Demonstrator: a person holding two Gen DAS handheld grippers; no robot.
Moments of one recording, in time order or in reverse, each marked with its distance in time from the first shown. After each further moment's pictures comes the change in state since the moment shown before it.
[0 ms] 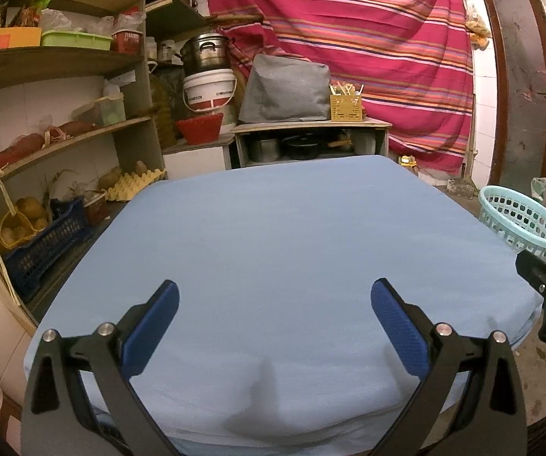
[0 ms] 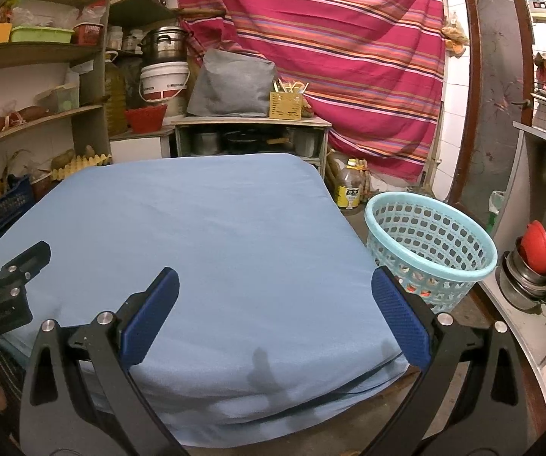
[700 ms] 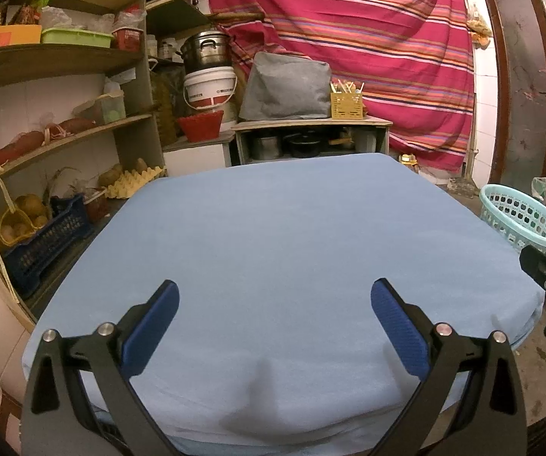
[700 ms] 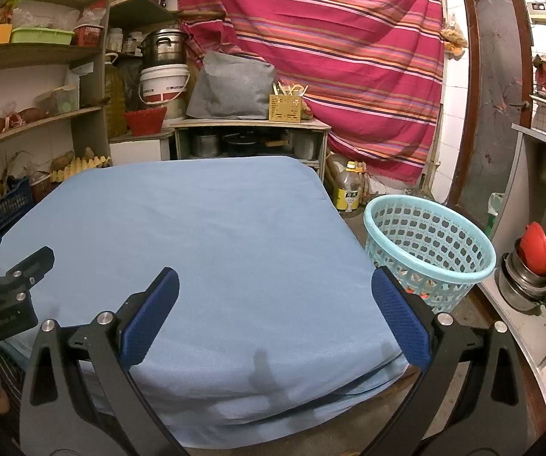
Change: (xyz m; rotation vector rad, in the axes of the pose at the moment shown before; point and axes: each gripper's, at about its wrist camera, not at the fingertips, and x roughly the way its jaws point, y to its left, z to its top) left arm 0.003 0.002 -0.004 -0.002 0.006 0.003; right arm -0.001 0.001 0.000 -0.002 -0.005 -0.005
